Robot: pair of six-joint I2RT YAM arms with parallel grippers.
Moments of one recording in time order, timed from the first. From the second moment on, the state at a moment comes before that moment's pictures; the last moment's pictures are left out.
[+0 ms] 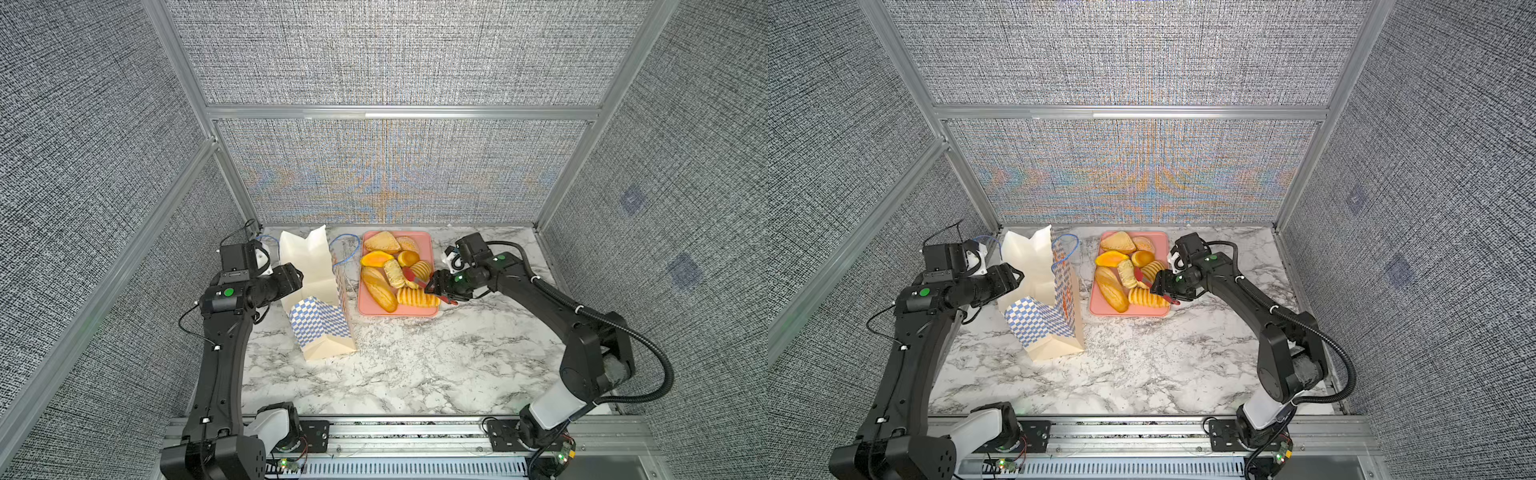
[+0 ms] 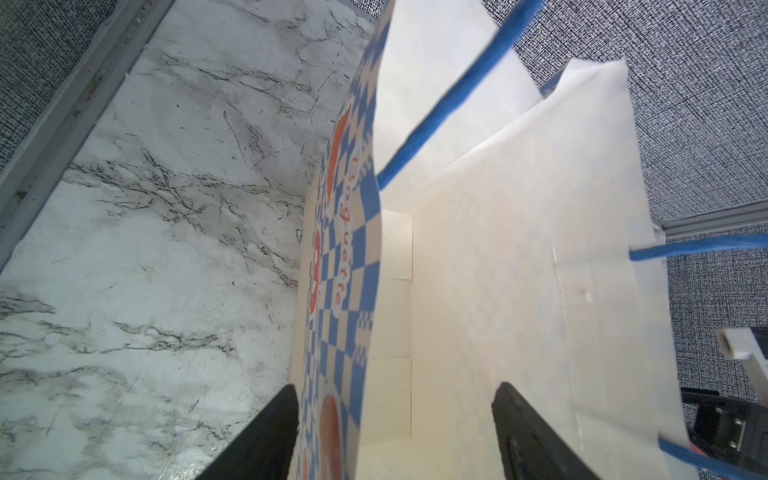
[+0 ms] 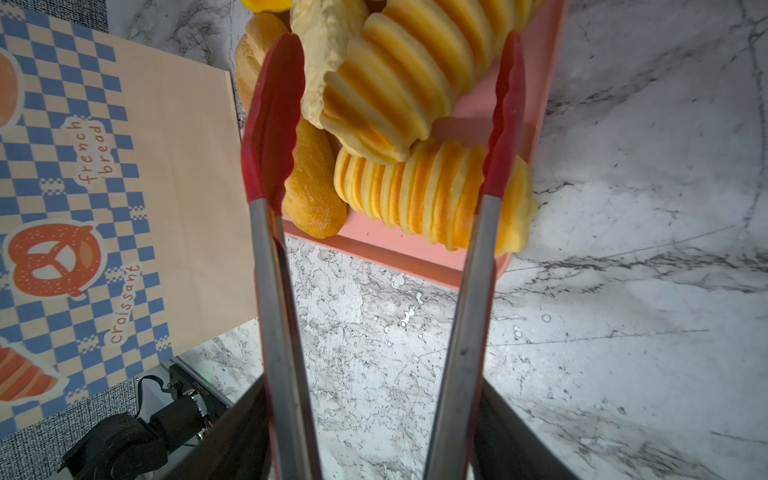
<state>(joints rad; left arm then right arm) 0.11 1.13 1.21 -0.91 0.31 -0.35 0.42 1.64 1.33 -0.78 -0.37 0.46</state>
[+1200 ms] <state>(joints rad) 0.11 1.12 1.20 -0.91 0.30 -0.34 0.42 1.63 1.28 -0.74 -0.37 0.50</state>
